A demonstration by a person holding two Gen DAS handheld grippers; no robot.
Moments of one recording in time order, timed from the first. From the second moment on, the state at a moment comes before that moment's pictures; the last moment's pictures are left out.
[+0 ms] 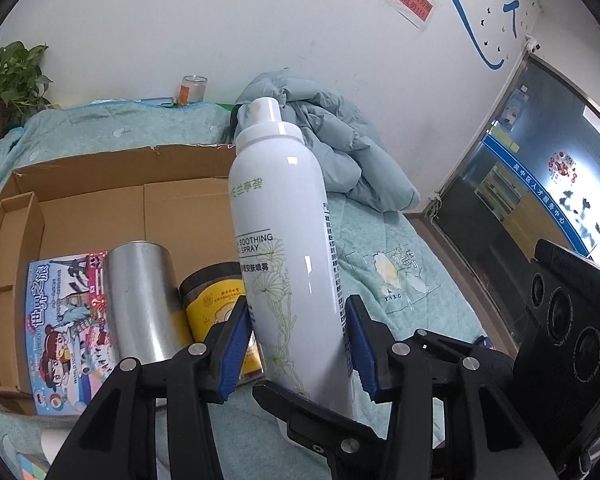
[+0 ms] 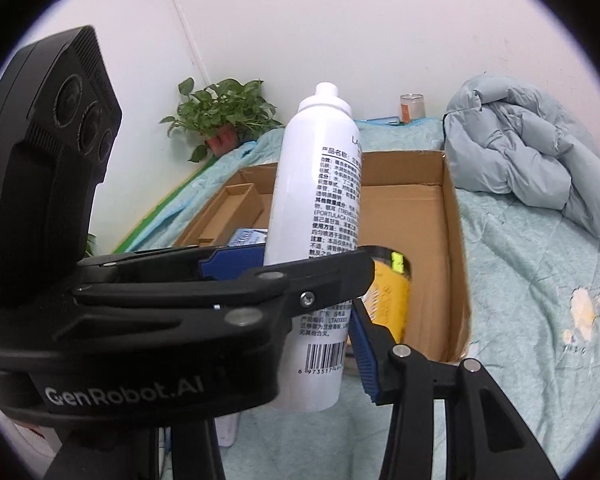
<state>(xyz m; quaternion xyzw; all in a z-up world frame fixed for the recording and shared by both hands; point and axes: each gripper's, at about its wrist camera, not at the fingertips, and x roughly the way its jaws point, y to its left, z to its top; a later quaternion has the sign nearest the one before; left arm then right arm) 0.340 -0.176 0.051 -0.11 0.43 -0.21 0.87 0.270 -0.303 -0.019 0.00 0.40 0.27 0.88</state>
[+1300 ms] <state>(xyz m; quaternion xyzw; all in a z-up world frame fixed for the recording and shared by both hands) 0.388 -0.191 -0.005 -0.08 0.48 -0.20 0.85 0.336 -0.343 -0.080 -0.01 0.49 0.15 0.86</state>
